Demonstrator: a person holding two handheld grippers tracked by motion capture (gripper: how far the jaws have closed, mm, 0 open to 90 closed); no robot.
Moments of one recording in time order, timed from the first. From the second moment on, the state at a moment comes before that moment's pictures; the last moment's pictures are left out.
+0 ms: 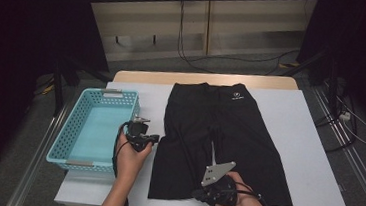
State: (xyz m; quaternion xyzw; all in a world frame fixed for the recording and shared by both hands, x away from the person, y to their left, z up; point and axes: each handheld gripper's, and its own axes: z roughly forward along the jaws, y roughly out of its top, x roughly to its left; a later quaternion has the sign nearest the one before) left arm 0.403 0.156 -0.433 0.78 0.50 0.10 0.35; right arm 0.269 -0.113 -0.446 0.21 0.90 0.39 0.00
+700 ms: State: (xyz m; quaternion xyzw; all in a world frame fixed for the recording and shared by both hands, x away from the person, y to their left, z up) left arm 0.405 0.140 -0.438 0.80 0.49 0.10 0.34; right arm 0.272 -0.120 -0.444 0.21 0.89 0.39 0.00
